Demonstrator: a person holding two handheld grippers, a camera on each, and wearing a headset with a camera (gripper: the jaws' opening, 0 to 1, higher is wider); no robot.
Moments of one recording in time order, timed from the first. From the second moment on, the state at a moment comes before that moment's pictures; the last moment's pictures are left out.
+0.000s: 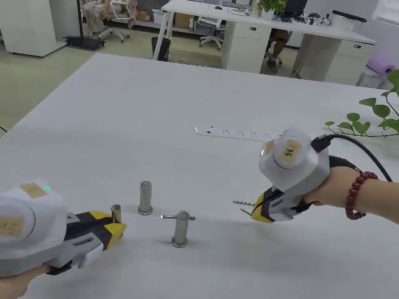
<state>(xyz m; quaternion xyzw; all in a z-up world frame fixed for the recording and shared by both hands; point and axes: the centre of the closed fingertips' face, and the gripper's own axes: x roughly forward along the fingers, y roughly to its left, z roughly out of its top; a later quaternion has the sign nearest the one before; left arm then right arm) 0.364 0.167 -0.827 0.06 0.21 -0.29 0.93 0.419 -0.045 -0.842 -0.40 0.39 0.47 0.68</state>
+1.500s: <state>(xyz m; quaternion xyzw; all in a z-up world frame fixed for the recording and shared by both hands) 0.338 0.018 -0.842 0.08 0.21 -0.43 0.87 0.346 -0.062 -0.822 -0.41 0.46 0.48 0.63</state>
